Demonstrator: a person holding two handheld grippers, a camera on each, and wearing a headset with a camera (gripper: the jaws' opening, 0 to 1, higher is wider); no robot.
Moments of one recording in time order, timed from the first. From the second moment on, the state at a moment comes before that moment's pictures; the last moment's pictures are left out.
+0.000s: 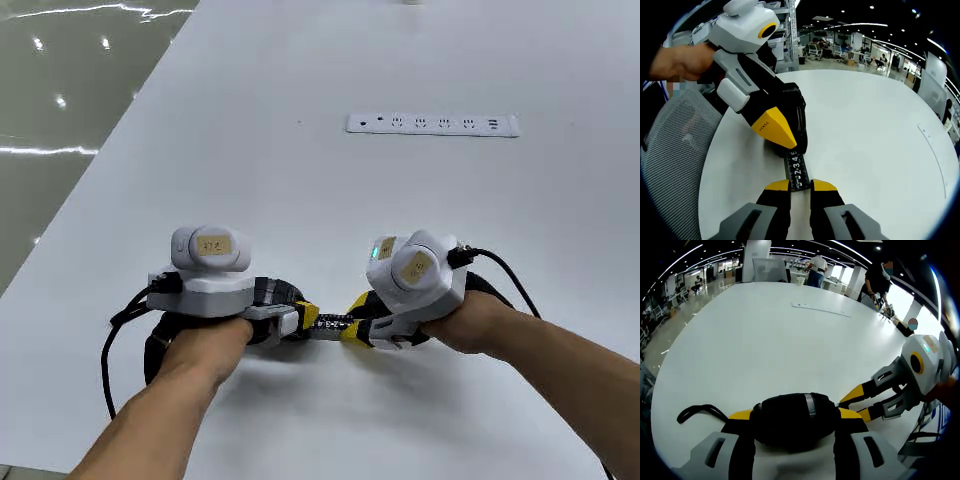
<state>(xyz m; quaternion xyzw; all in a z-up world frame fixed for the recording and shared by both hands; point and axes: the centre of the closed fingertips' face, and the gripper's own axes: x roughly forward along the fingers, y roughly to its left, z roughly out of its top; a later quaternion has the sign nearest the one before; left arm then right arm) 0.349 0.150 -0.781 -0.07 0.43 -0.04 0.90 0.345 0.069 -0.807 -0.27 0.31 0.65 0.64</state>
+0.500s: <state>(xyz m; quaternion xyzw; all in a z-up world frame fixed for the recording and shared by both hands) 0.349 0.151 -0.782 -0.07 0.44 -0.04 0.90 0.343 0.081 -0.808 -0.27 0.30 0.65 0.64</state>
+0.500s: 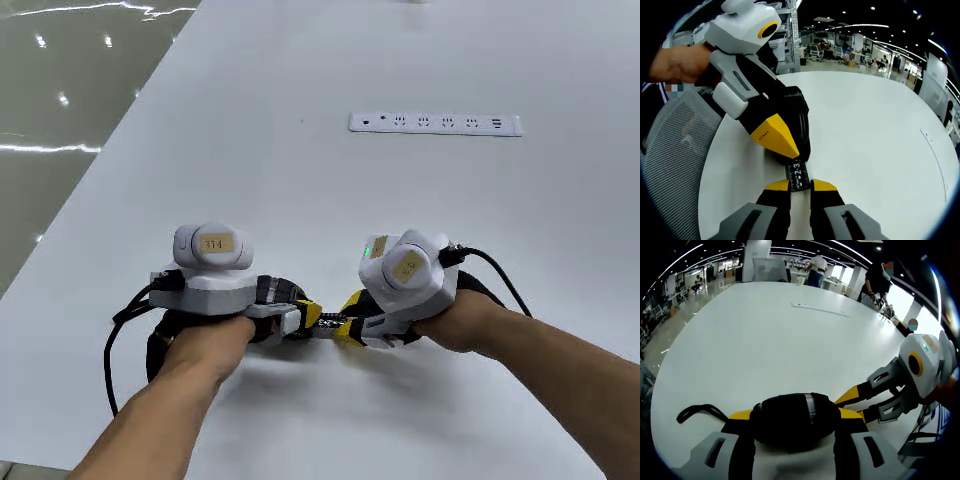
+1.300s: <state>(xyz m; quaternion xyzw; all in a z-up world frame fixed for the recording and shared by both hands) 0.350 0.152 -0.782 -0.08 0.43 -0.04 0.90 0.337 0.103 -0.806 -0.29 0.28 0.68 0.62</state>
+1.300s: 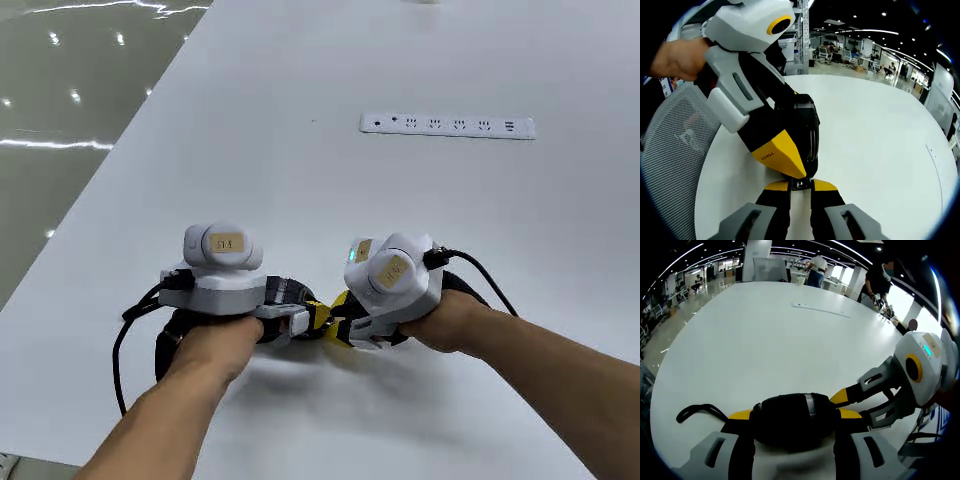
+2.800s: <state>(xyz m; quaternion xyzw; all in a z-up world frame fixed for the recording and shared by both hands) 0.347 0.151 -0.779 -0.09 0.44 -0.05 0.89 0.338 0.094 -0.800 -0.30 0.27 0.67 0.62</state>
